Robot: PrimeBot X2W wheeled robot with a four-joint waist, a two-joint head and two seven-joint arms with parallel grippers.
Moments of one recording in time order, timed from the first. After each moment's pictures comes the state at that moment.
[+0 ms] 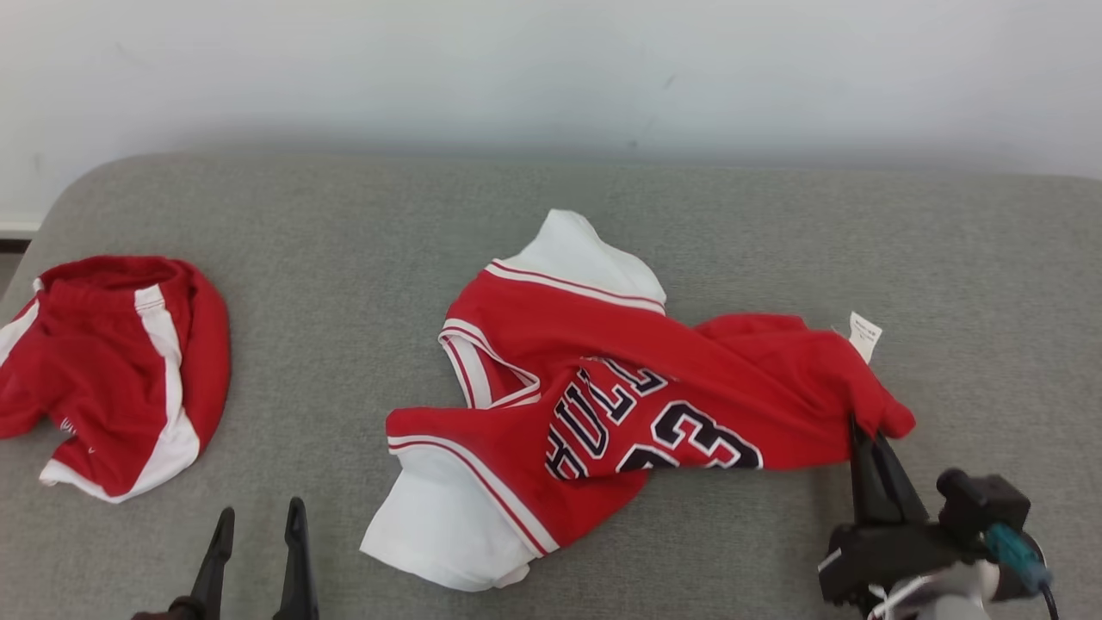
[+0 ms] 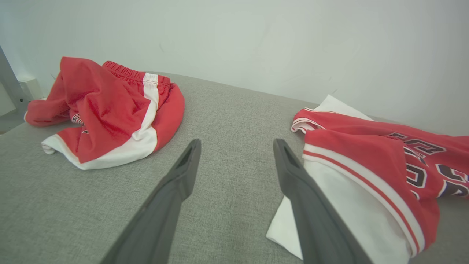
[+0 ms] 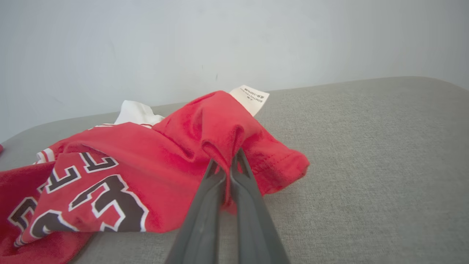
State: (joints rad) left arm 0.03 0.05 0.04 0.16 -0.26 -0.13 -0.26; right arm -0.20 -0.07 -0.04 0.44 0.20 0.13 -0.26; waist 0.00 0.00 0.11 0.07
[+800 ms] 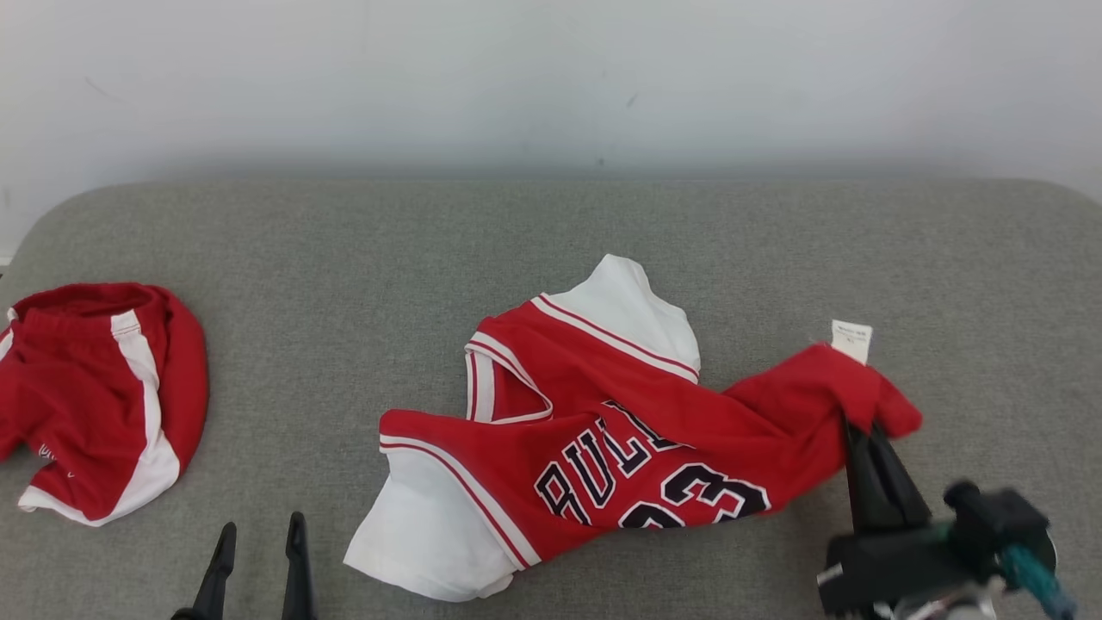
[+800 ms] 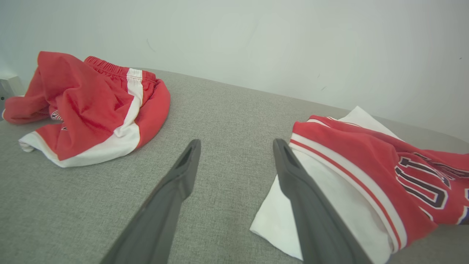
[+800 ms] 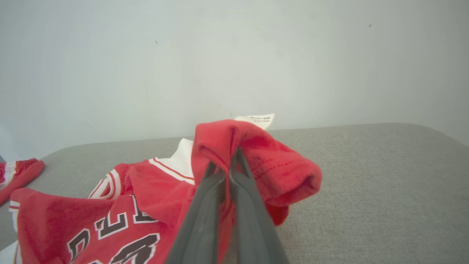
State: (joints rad) left arm 0.06 0.05 0.05 0.17 -0.27 -0.13 -0.26; right arm -0.06 -0.11 0.05 0.15 0.22 0.13 -0.25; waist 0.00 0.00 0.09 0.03
